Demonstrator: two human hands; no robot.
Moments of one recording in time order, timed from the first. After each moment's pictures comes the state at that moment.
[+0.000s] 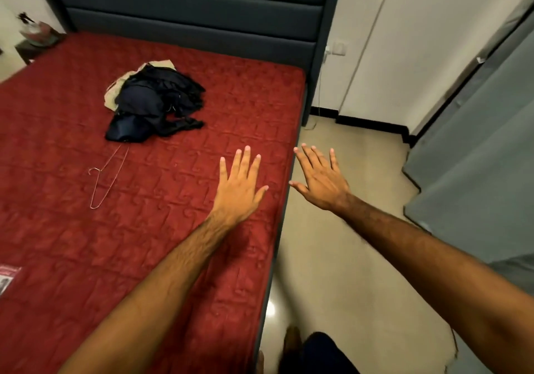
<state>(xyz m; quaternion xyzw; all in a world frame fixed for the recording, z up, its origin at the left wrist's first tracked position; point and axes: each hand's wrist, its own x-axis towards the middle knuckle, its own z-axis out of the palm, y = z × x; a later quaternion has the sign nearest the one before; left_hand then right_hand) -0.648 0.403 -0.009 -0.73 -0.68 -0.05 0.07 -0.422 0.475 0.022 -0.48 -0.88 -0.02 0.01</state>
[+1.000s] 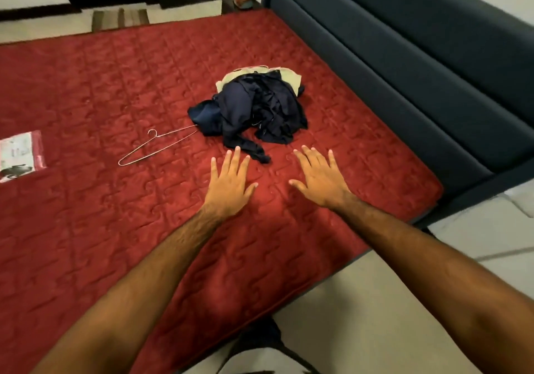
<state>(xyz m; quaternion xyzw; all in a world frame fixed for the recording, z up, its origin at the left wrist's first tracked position) -0.774 0.741 -0.063 -0.37 -0.93 -0.04 0.00 -0.665 0.969 -0.010 -0.08 -1.00 -0.02 -0.04</state>
